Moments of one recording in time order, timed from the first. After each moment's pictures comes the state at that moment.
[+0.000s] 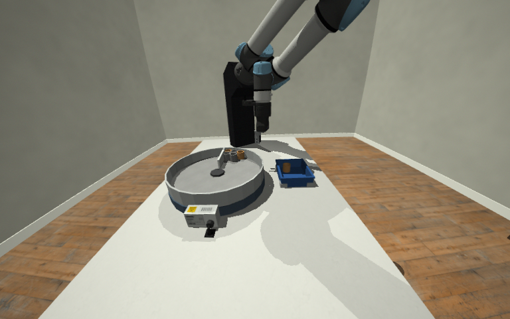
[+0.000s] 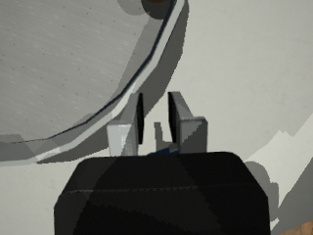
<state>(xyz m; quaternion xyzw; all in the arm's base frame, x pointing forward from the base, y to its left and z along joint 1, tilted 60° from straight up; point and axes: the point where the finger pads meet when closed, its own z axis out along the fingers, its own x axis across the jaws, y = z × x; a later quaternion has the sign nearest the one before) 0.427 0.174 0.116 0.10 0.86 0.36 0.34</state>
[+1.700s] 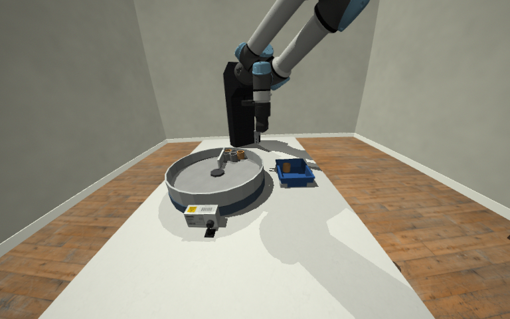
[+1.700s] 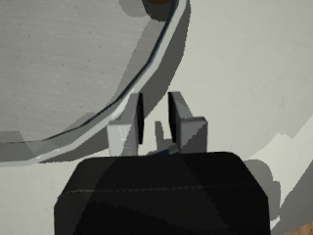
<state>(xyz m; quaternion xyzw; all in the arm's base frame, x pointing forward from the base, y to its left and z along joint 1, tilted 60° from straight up) 0.428 0.172 0.114 0.10 0.86 0.35 0.35</state>
